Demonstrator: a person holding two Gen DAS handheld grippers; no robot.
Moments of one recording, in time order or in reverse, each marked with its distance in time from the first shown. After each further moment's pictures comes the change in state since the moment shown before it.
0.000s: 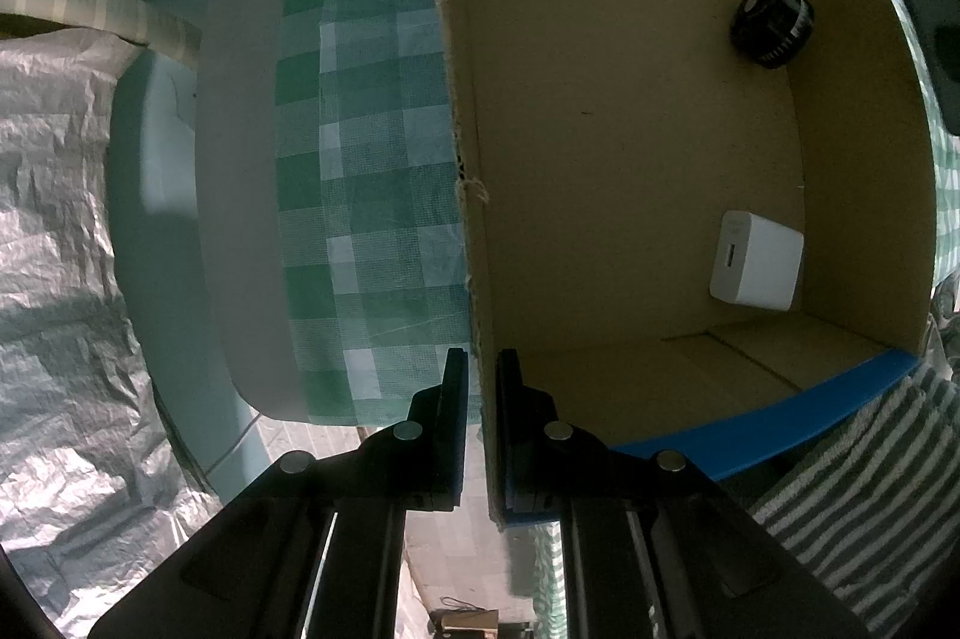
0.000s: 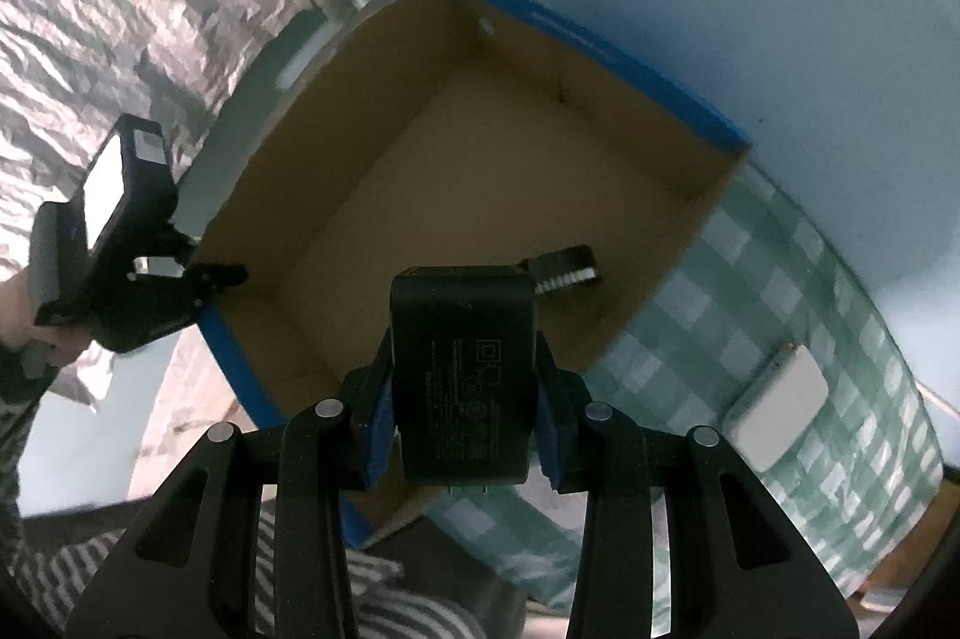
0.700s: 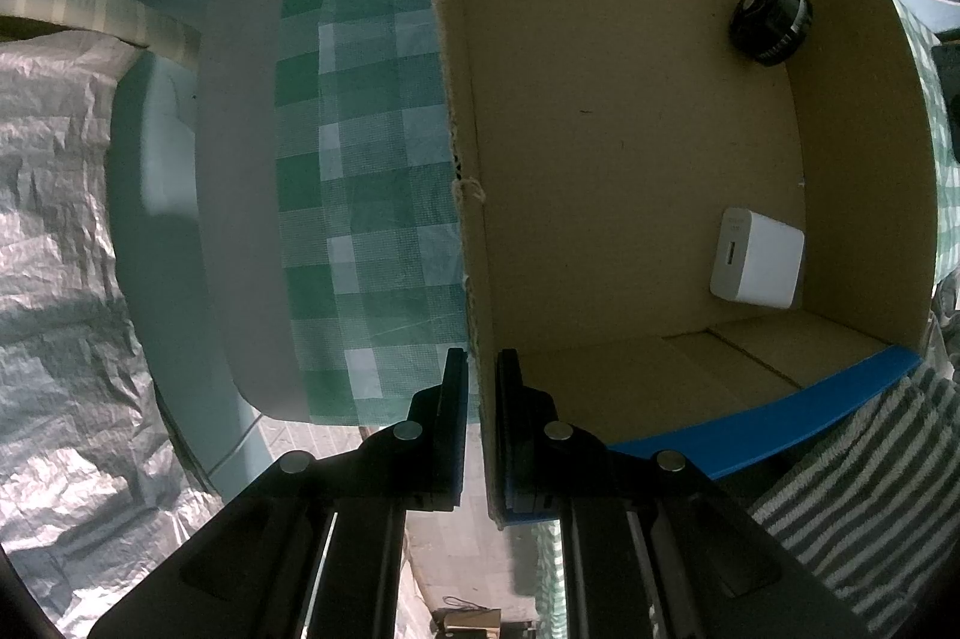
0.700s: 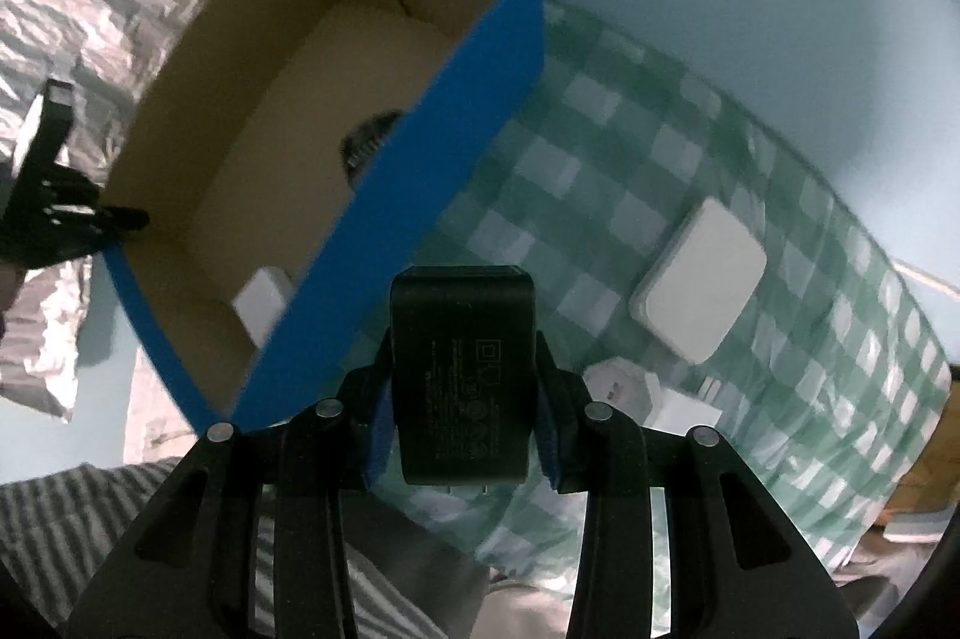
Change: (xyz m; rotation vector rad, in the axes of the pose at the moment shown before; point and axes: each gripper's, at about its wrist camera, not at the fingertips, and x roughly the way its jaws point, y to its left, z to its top) left arm 0.001 -0.001 0.001 0.003 0.001 0.006; right arm -0.021 -0.088 -0.088 0.116 0.004 -0.073
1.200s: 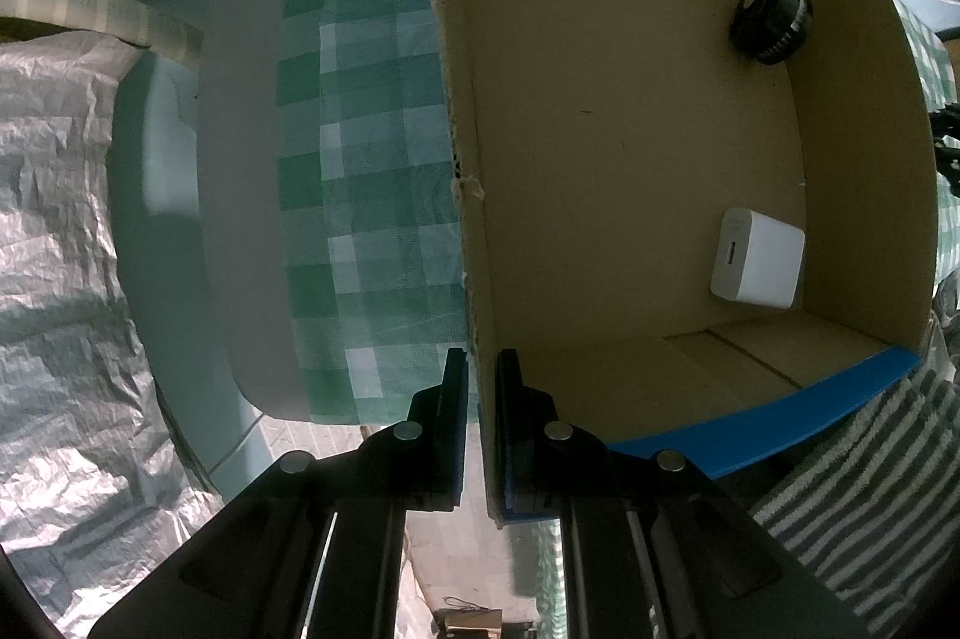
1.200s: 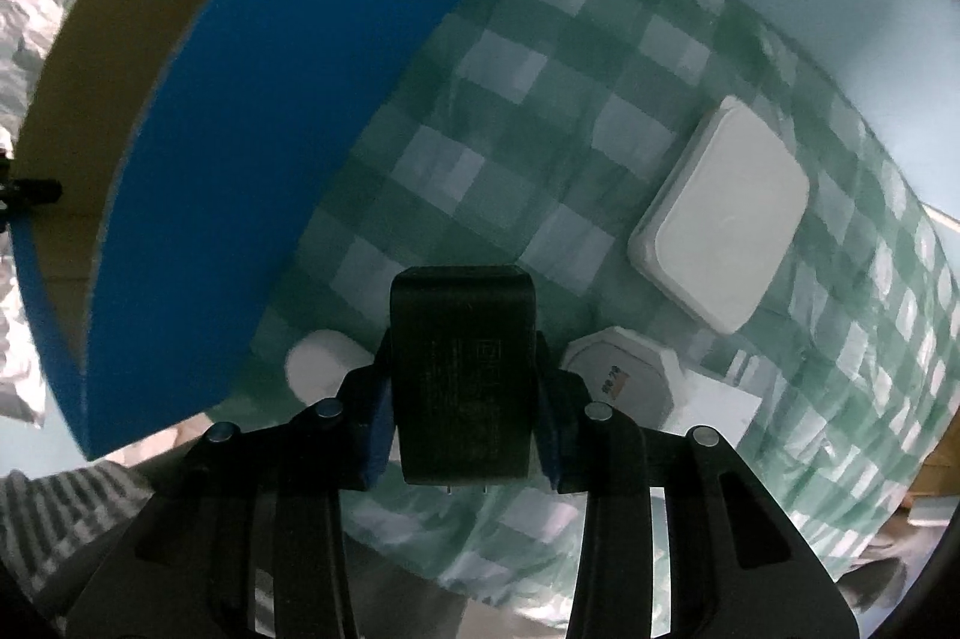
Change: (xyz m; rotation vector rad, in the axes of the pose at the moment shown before) left arm -0.001 0.000 0.000 0.003 0.000 0.004; right arm 0.085 -0.028 -0.009 0.046 0.076 -0.049
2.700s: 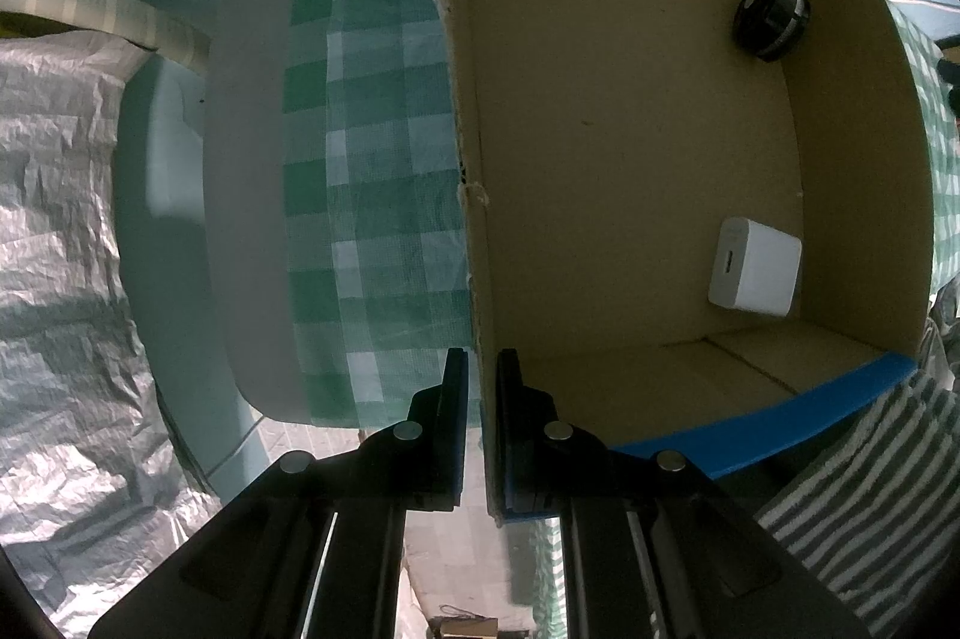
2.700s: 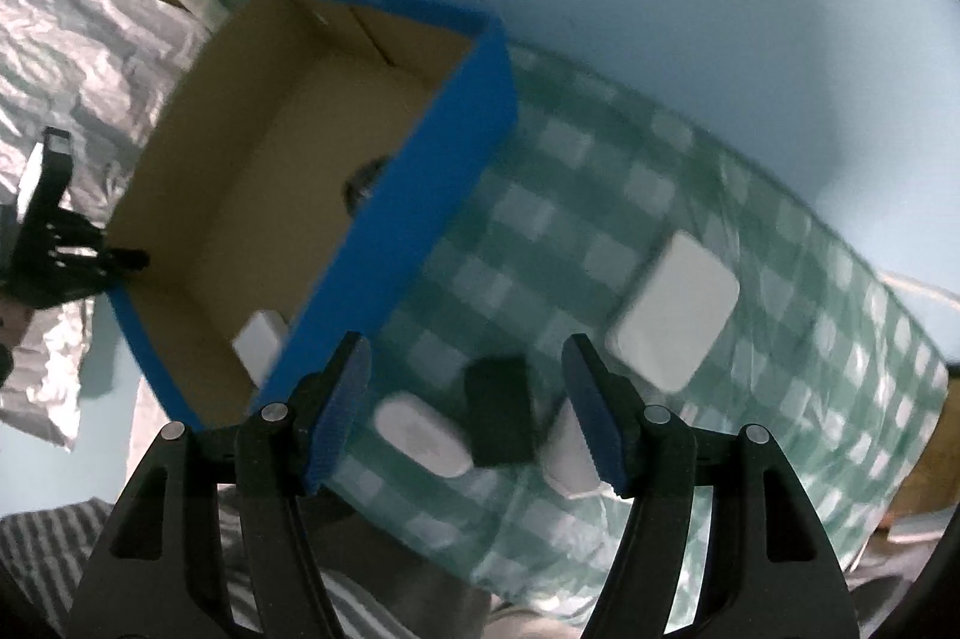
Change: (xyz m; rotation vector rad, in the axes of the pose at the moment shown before) left arm -0.003 0.003 -0.001 -0.010 -0.024 -0.001; right arm -0.075 0.016 0.027 -0.004 -0.142 0.050
